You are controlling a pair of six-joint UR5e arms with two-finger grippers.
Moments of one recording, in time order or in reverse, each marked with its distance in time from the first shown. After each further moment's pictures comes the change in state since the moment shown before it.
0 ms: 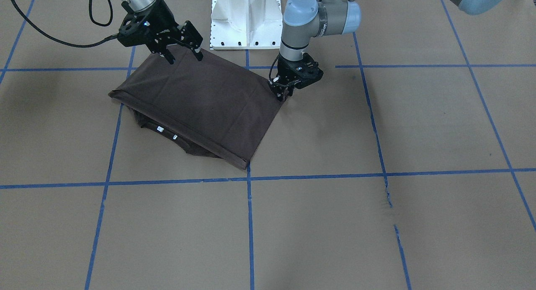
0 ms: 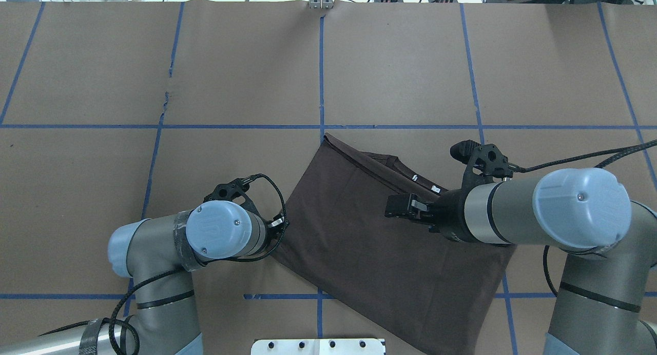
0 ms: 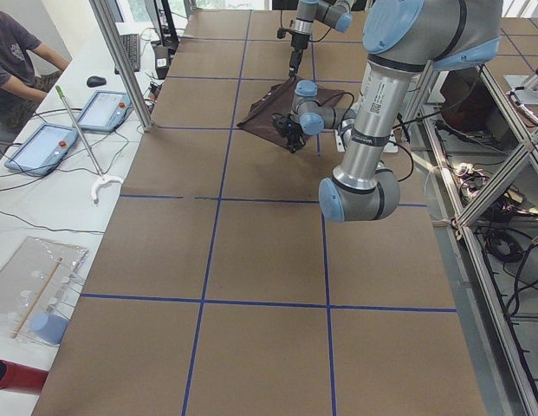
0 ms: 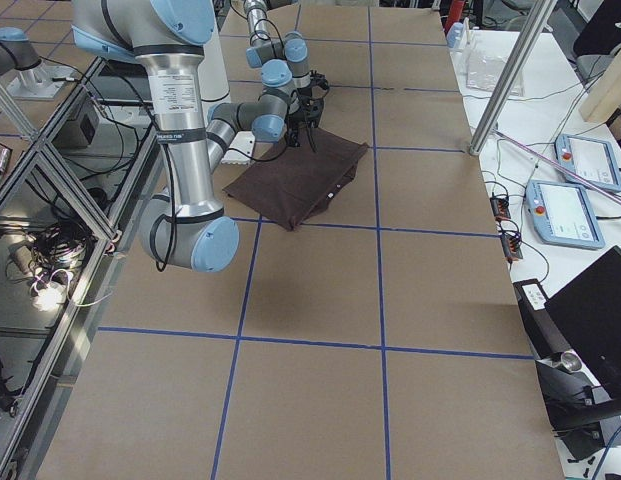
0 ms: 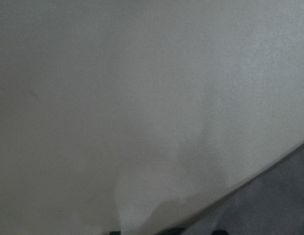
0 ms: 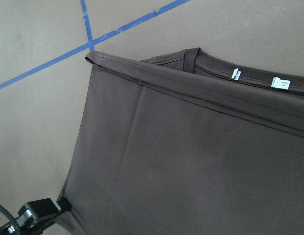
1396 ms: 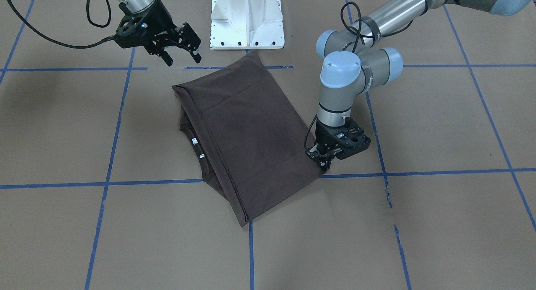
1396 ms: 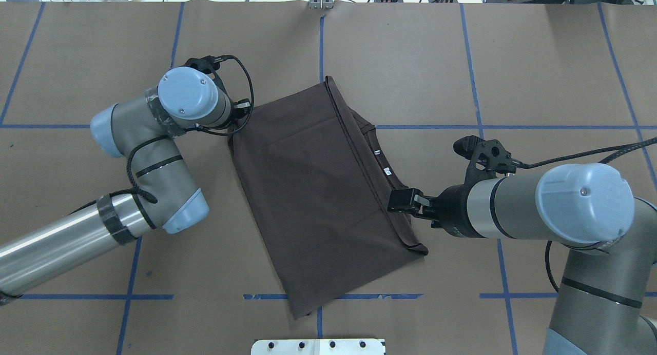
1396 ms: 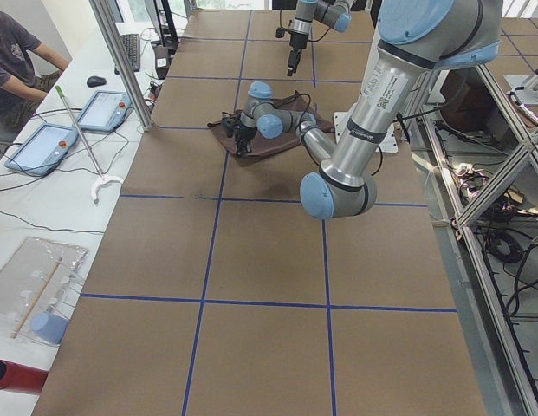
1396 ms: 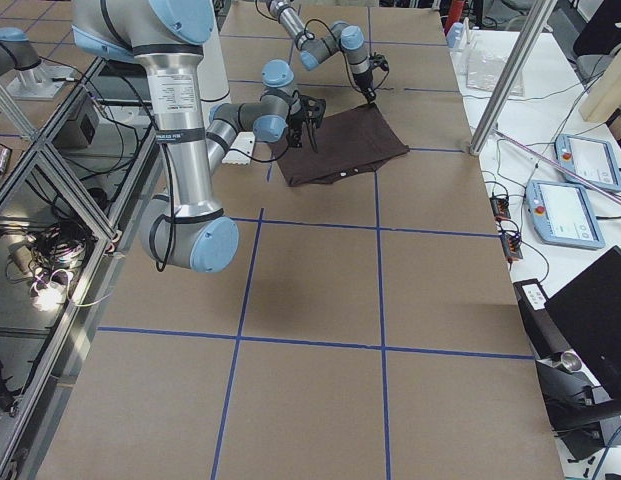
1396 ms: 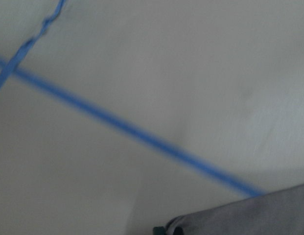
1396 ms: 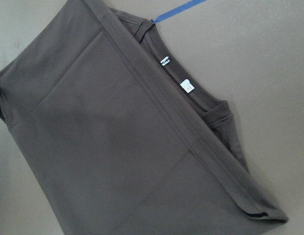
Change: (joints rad) left arm -0.370 -0.161 0.378 -0.183 0.000 0.426; right arm 0.016 -0.001 -0.003 0.000 0.000 0.000
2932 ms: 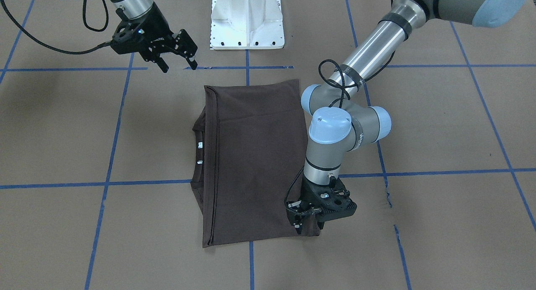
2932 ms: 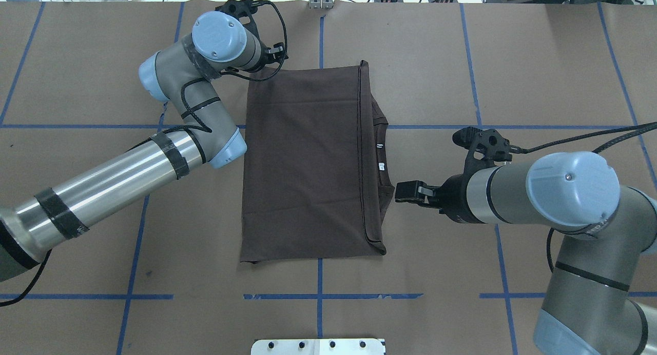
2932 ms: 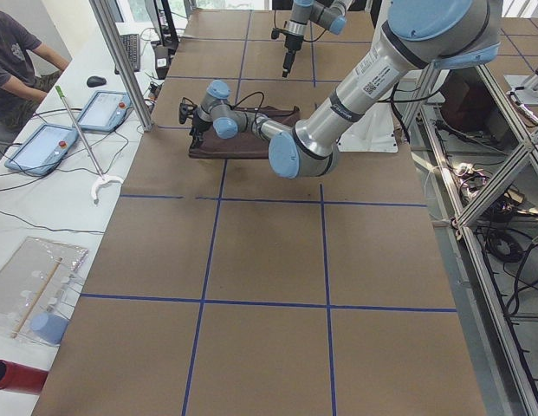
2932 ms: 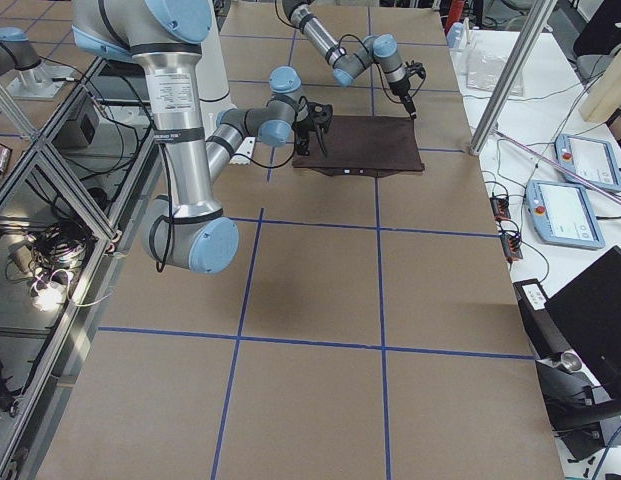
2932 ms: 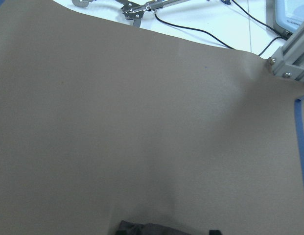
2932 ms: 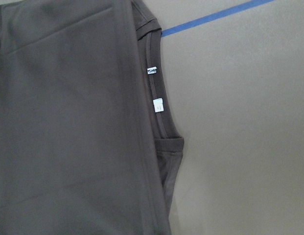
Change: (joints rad) left arm -0.080 -0.249 0.384 -0.300 -0.034 0.167; right arm 0.044 0.016 -0.083 -0.017 0.000 -0.154
